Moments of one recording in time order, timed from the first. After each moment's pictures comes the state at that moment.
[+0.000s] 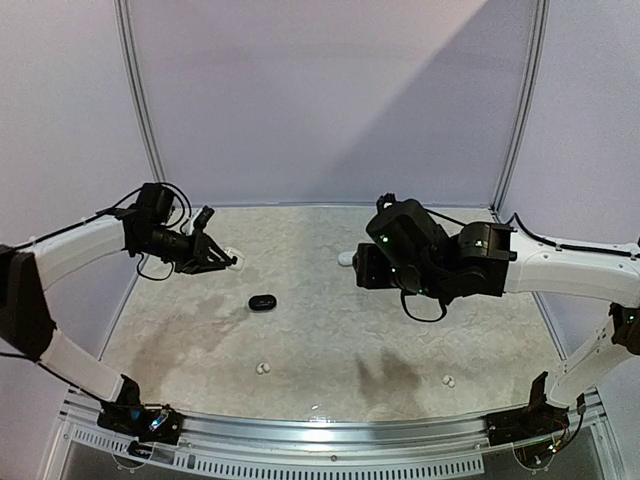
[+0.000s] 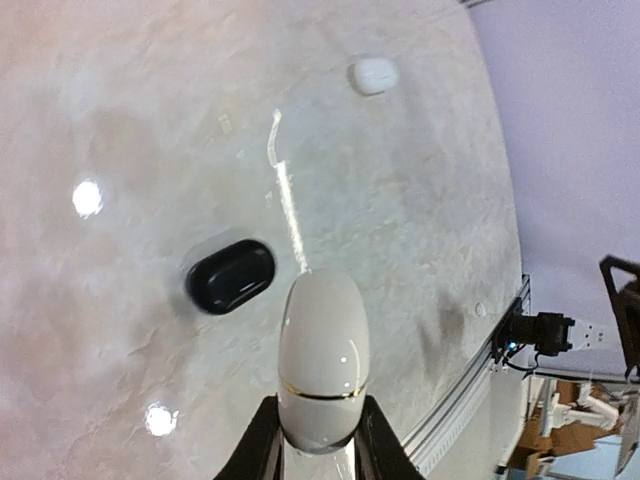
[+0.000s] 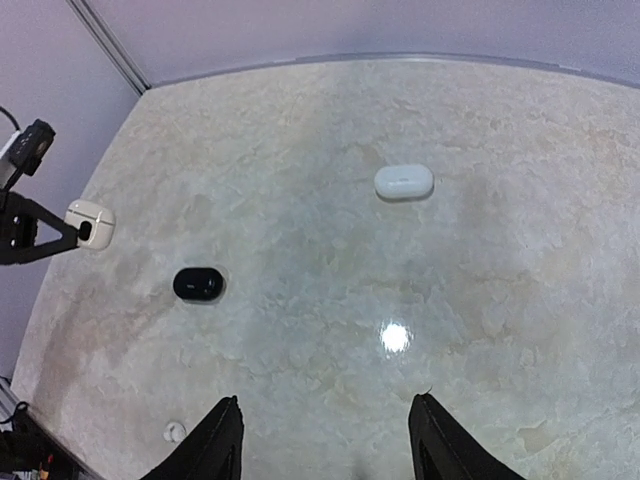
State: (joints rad) left arm -0.20 1.41 1.02 -0.57 0.69 -0.29; right arm 1.15 1.49 1.31 -0.55 0.58 0.81
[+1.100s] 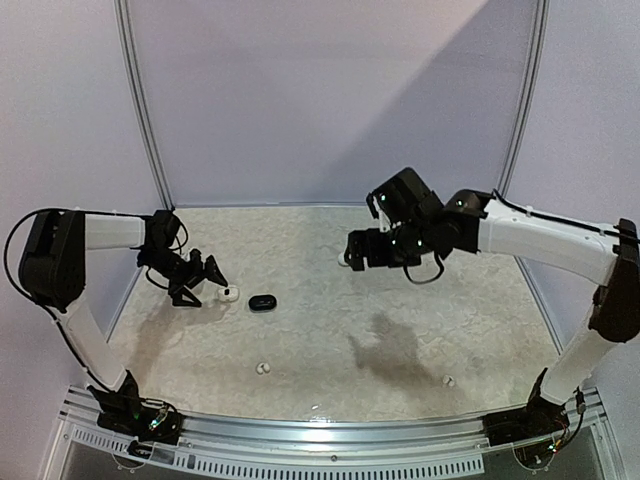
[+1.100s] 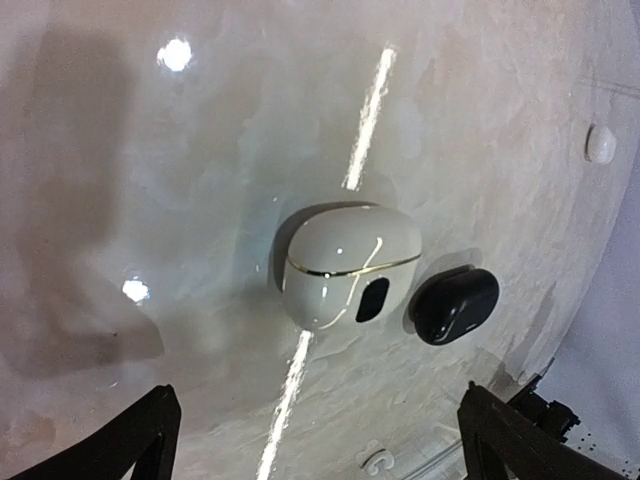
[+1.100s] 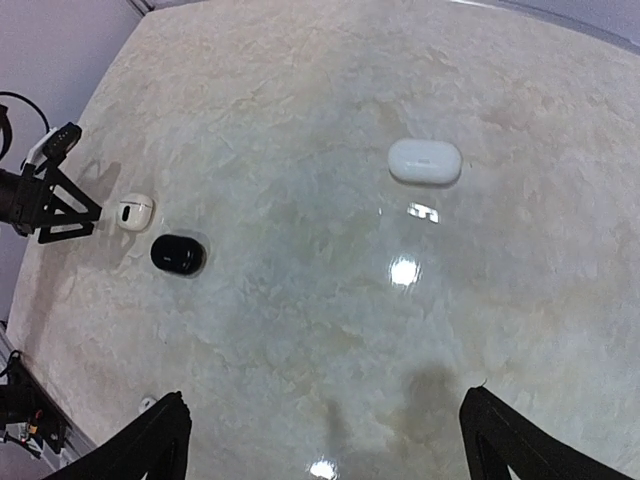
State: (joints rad) left arm -0.06 1.76 1.07 -0.69 0.53 -0.42; right arm 0.90 1.64 1.43 -0.64 0.17 0.61
